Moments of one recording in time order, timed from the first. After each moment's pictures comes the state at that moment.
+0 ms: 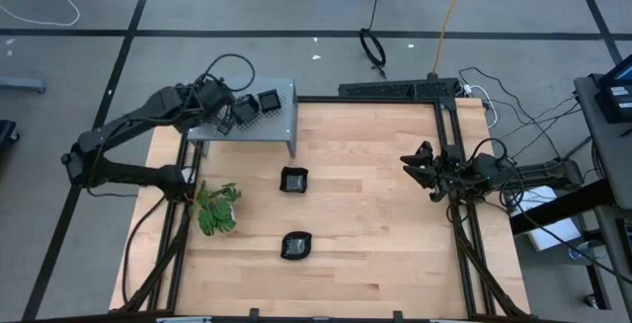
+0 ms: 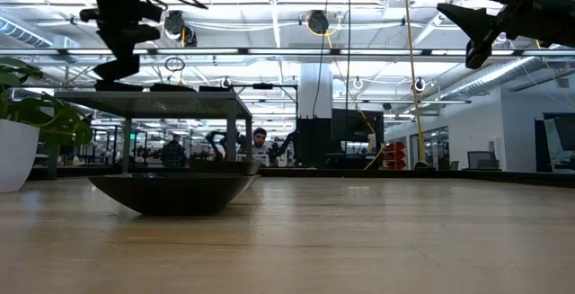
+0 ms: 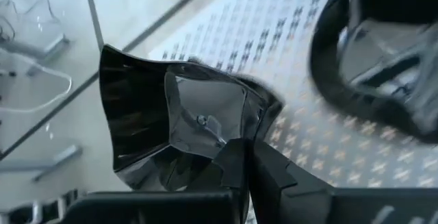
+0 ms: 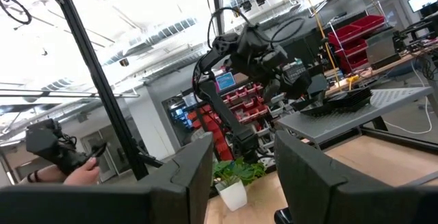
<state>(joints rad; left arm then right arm) 0.57 1.12 1.16 -1.23 -0.61 -0.32 0.07 0.22 0.02 0.55 0.16 0.40</state>
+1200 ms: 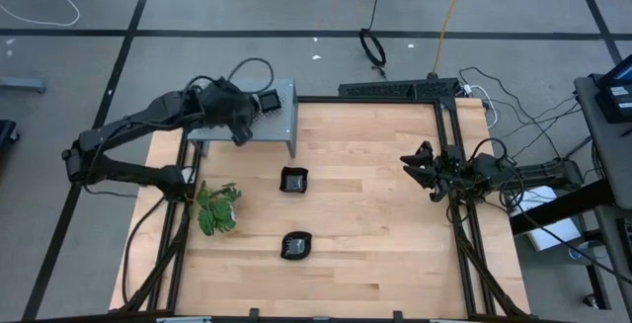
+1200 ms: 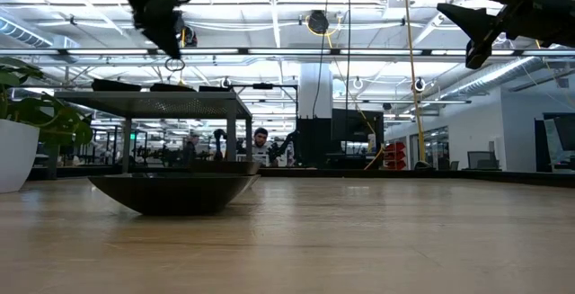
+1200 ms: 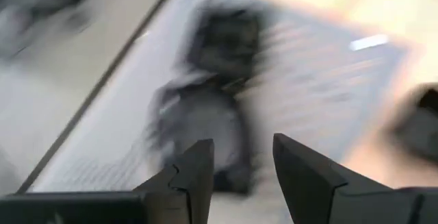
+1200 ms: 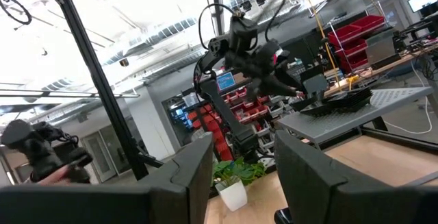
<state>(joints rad) 0.48 1.12 1.16 -0.95 -0.33 0.03 0.07 0.22 0.02 0.55 0.16 0.40</state>
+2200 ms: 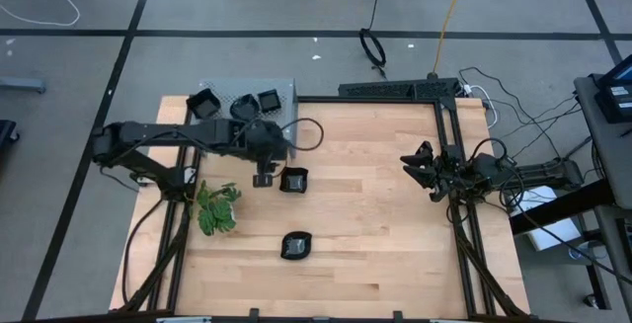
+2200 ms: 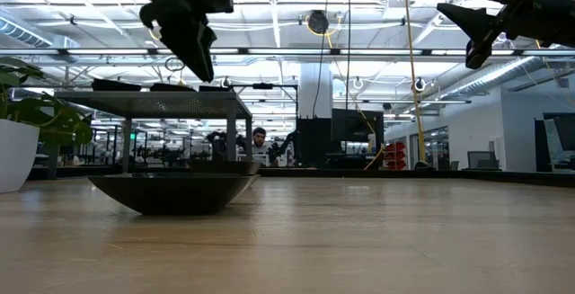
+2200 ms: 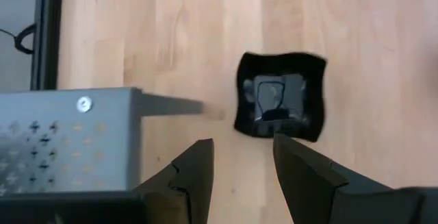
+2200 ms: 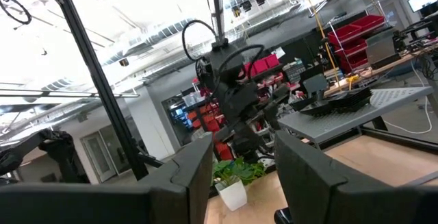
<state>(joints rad) 0.14 1.40 1.16 -0.83 -0.11 0.22 0.07 0.22 0.02 0.55 0.16 0.40</state>
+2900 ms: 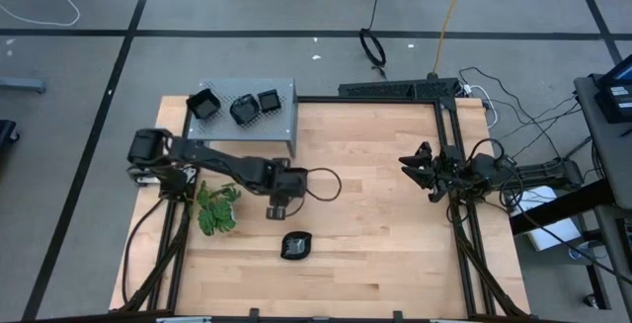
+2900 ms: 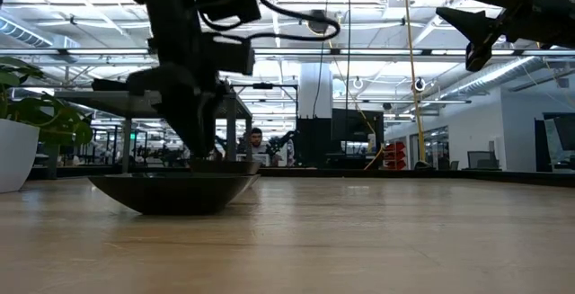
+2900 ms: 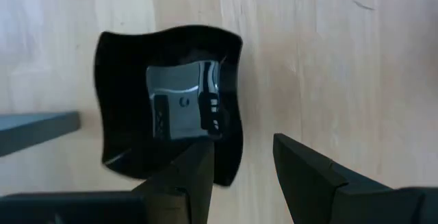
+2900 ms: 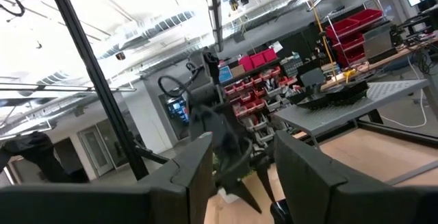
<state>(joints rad) -0.08 1.72 1.11 -0.69 -0.16 0.04 0.07 0.22 0.02 0.52 0.16 0.40</state>
